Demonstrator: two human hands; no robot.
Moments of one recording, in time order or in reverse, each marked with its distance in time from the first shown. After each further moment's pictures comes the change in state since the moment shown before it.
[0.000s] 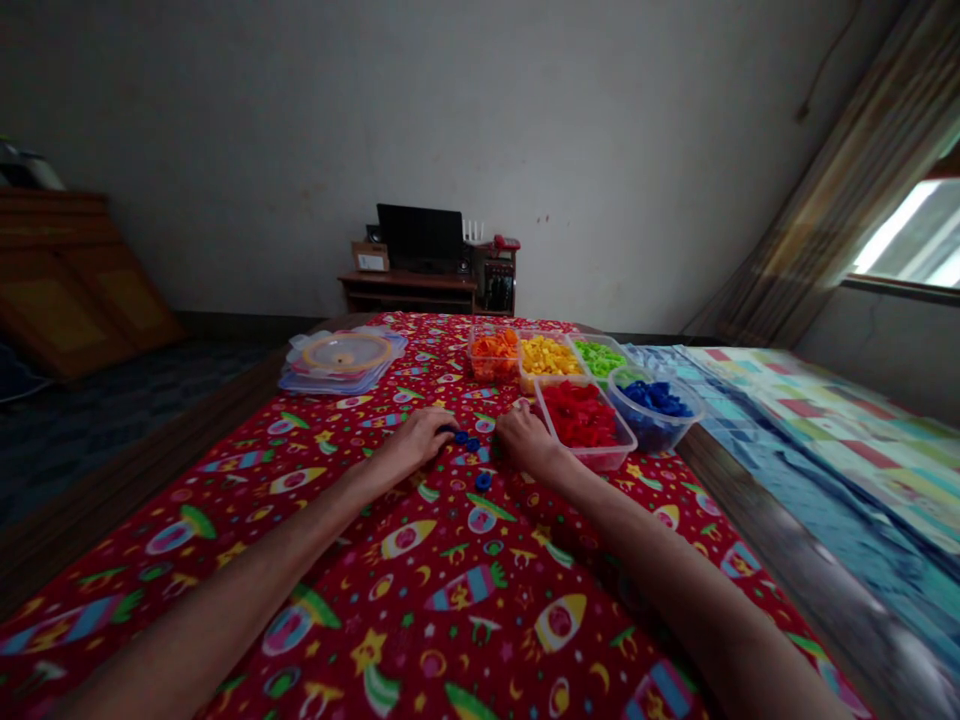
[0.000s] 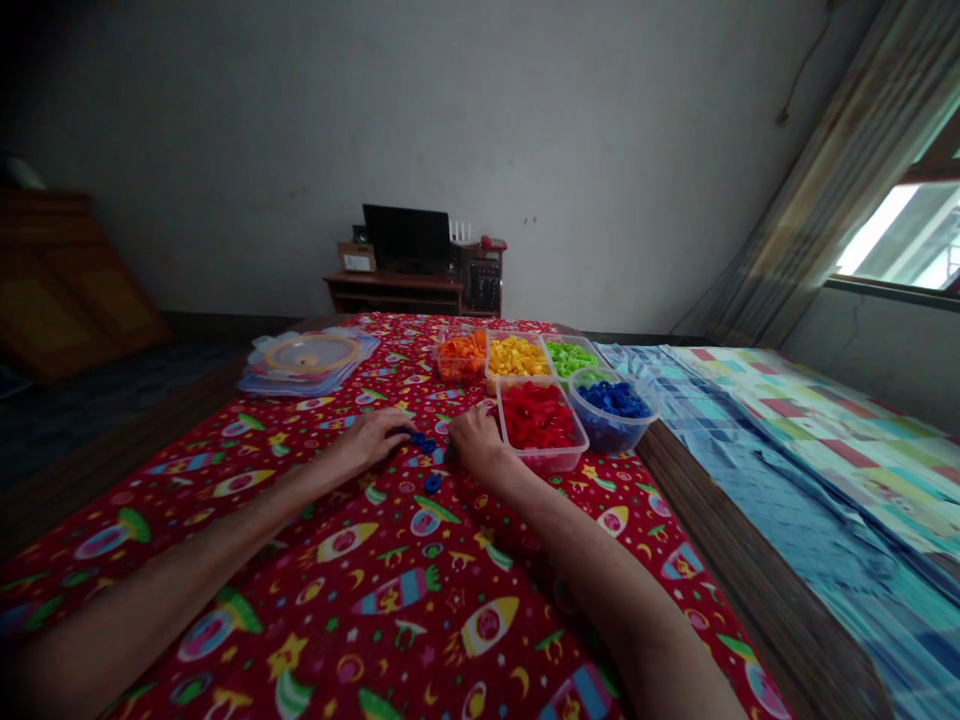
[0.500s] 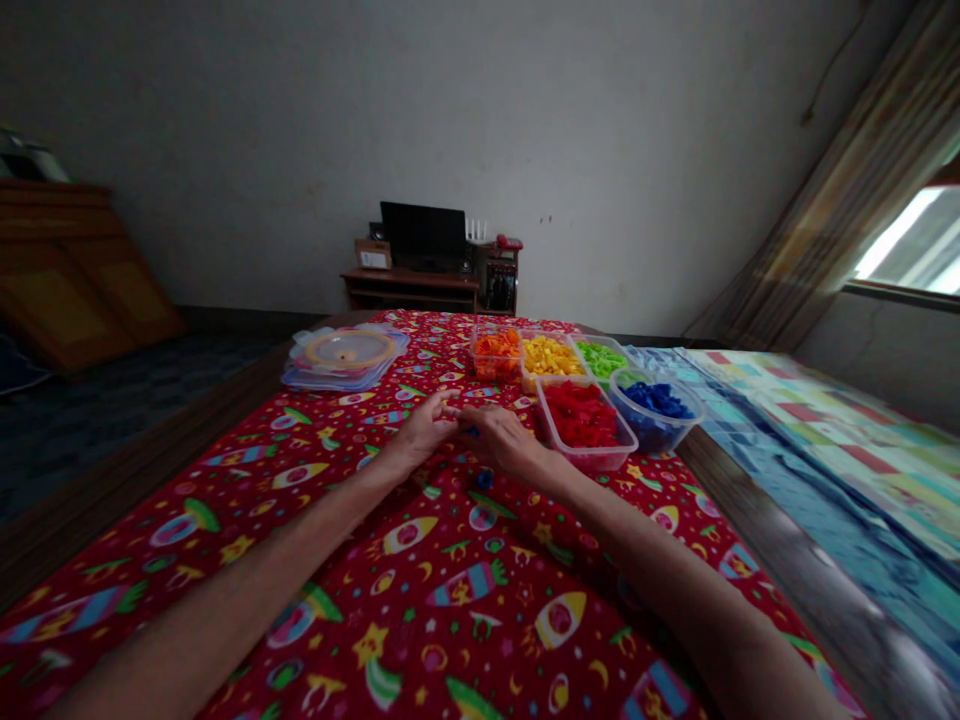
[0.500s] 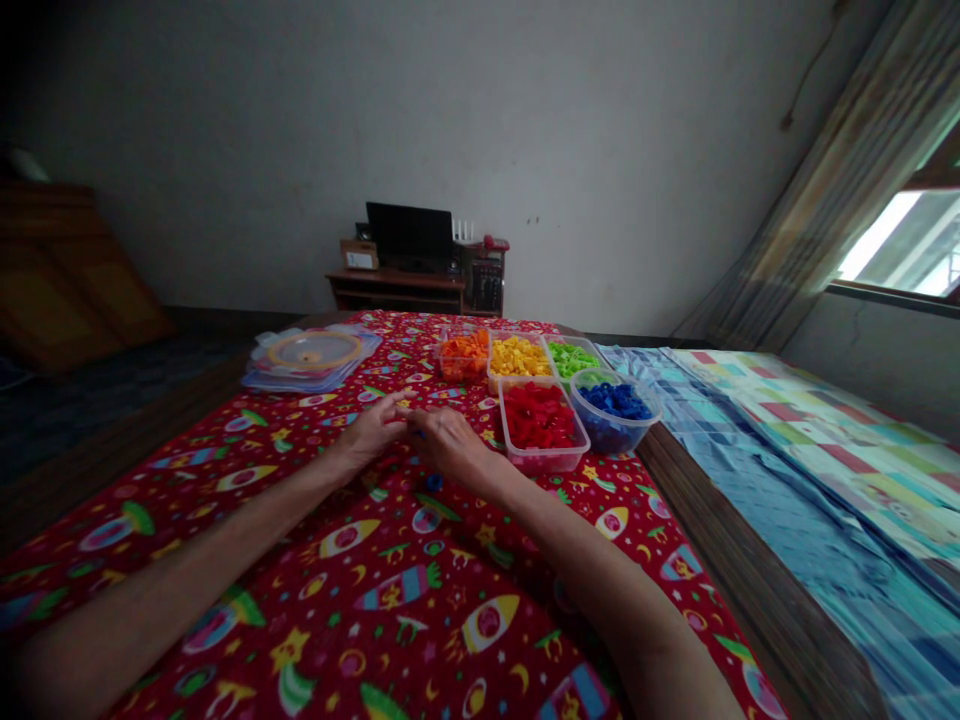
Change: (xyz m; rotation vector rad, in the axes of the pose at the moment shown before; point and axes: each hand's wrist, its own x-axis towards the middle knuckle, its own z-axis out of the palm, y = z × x) left_hand 0.005 0.036 -0.003 -0.942 0.185 -0.495; right_hand 0.011 -0.014 -0.005 0.669 0.426 -0.254
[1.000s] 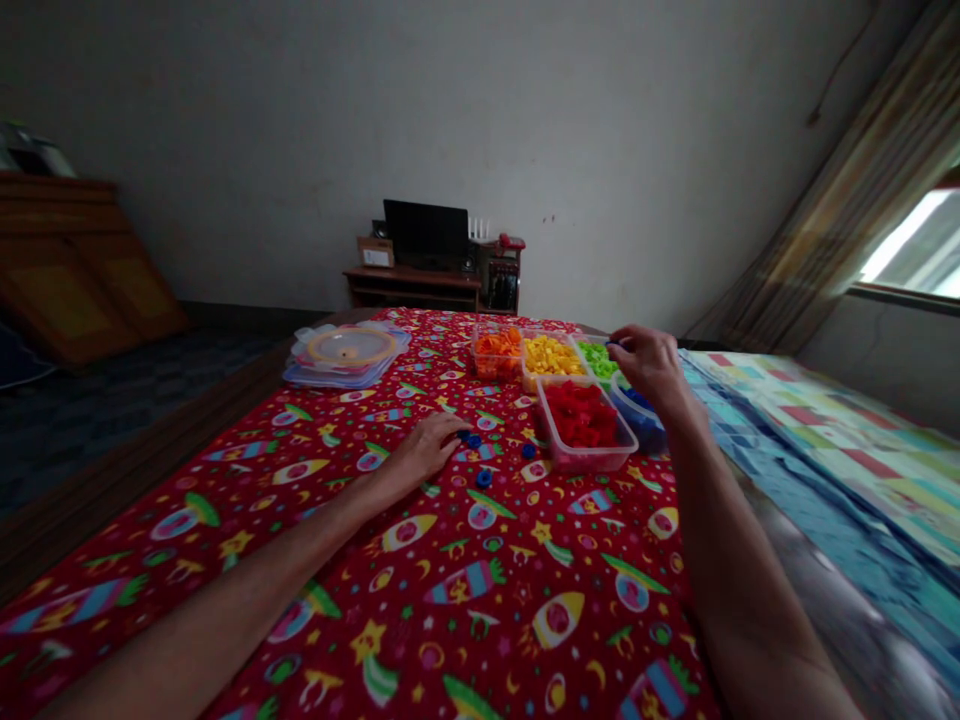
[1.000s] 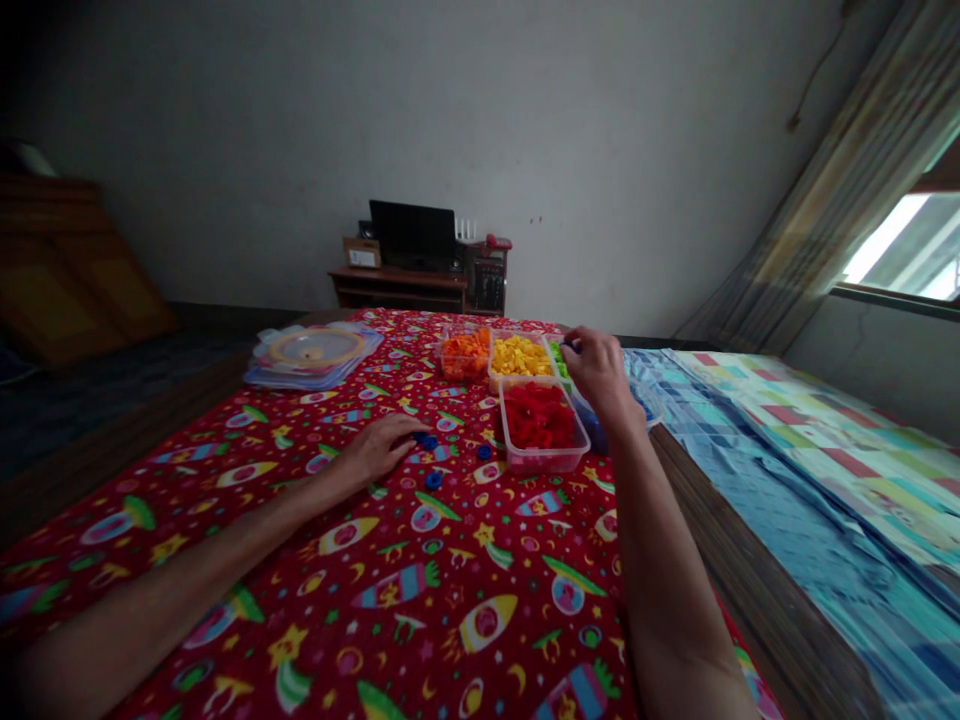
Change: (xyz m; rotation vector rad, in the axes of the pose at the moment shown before) left_hand -0.014 -0.017 -0.007 0.834 -0.122 0.490; right_hand -0.034 0.077 -0.155 -0.386 0.429 0.653
